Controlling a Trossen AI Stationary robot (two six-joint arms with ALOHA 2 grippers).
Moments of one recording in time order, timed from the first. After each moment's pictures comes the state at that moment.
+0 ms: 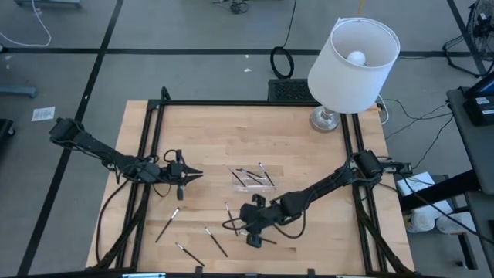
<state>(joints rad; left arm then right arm) -0.40 0.69 0.02 0.45 -0.50 -0.06 0.43 2.02 1.37 -0.17 0.12 0.61</state>
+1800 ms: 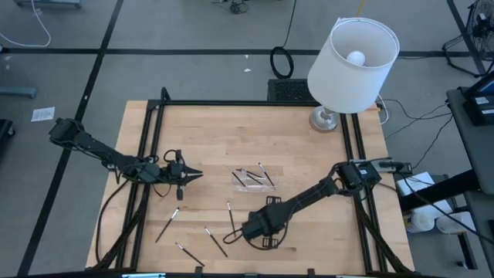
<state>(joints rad) -0.40 0.69 0.02 0.44 -0.50 -0.06 0.45 2.30 1.63 -1.14 0.00 0.54</state>
